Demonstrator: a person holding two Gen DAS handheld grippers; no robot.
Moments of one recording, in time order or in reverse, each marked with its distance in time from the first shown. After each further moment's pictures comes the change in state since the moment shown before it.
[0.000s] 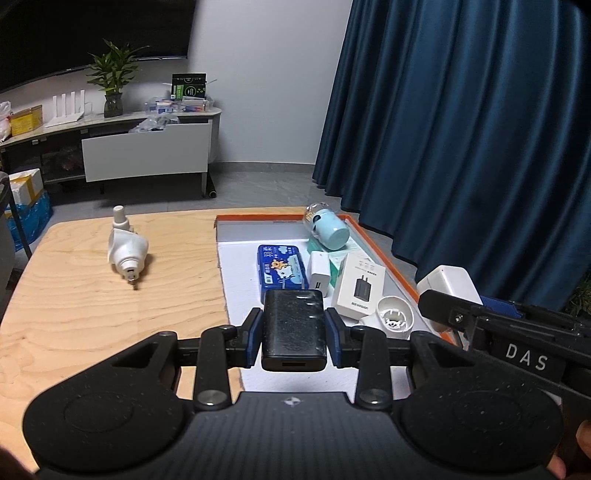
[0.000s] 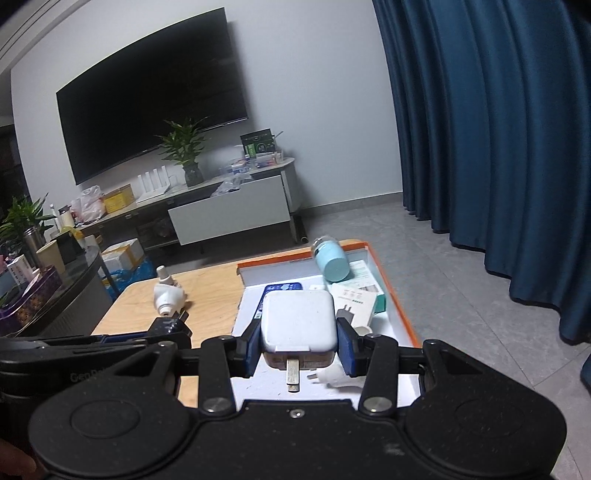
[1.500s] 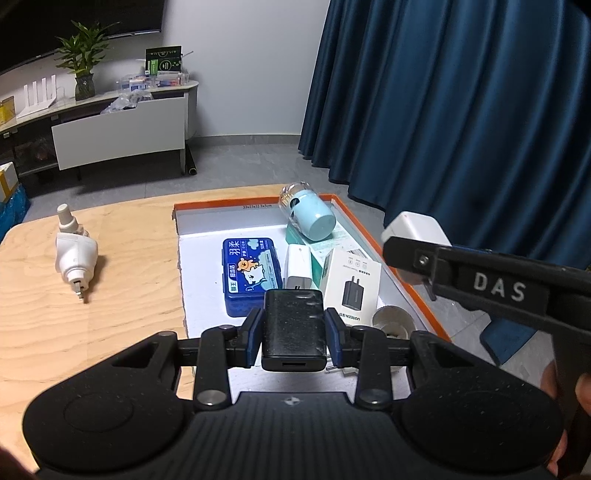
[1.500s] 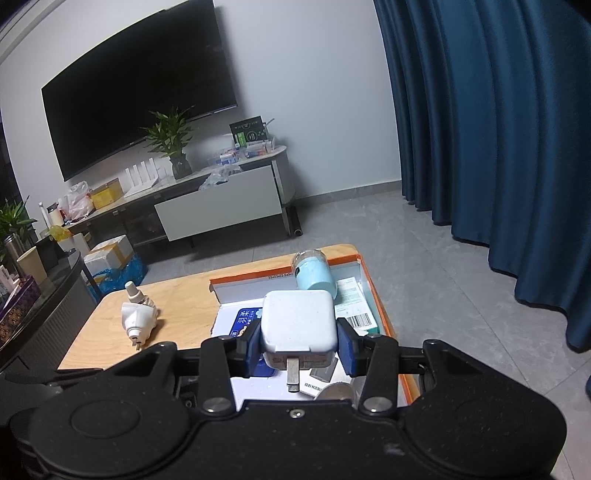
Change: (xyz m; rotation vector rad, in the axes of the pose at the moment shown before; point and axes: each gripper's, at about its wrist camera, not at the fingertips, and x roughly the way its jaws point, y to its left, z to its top) left arm 0.067 -0.019 0.021 0.032 0.106 -0.028; right arm 0.067 -0.020 0.036 0.008 0.063 0.001
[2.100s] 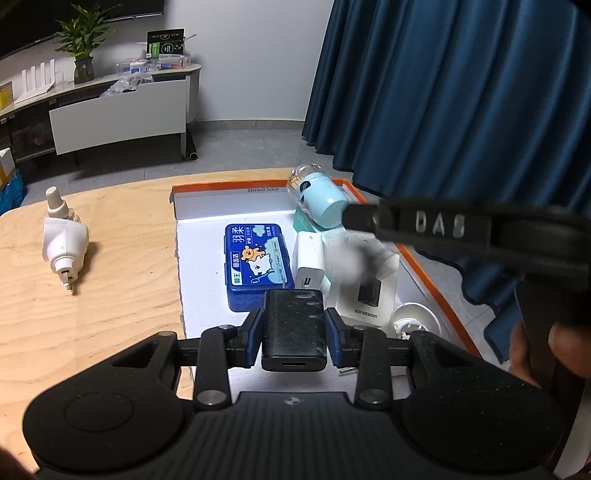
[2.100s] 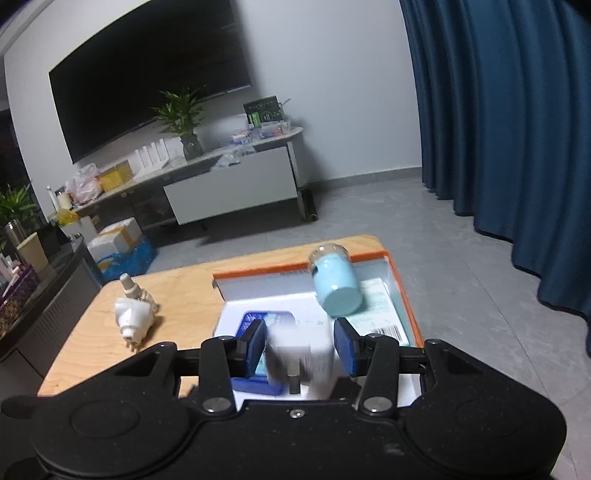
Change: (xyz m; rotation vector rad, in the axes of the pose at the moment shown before) left arm 0.024 0.009 0.001 -0.018 0.044 0.001; right arm 0.053 0.004 0.020 -0.014 0.034 0.052
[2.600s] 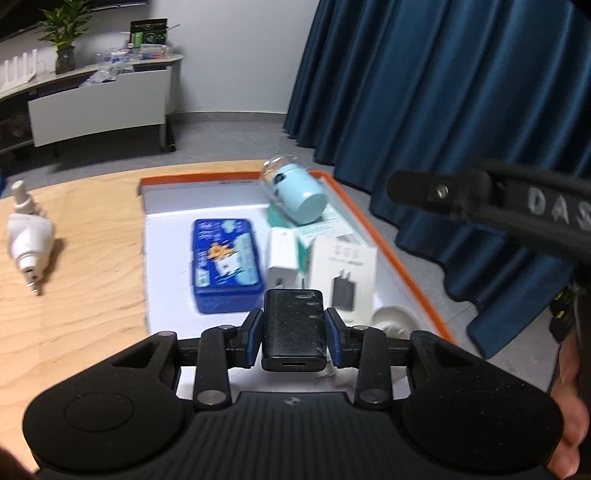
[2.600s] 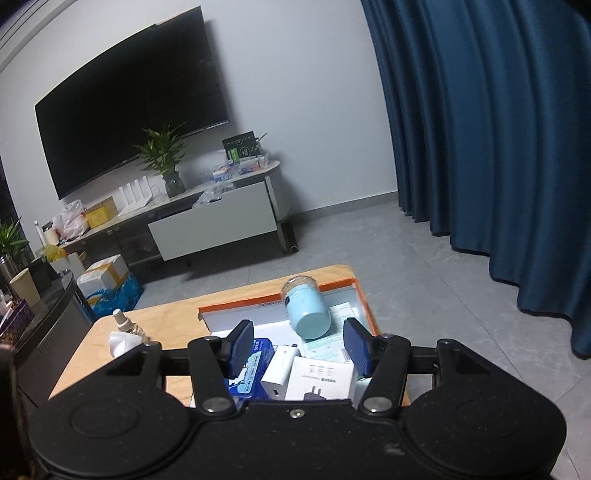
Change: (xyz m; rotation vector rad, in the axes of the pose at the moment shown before) left arm 0.016 -0.008 0.005 -0.009 0.018 -0.091; right arm -0.041 -0.015 -0.001 0.042 -0.102 -0.069
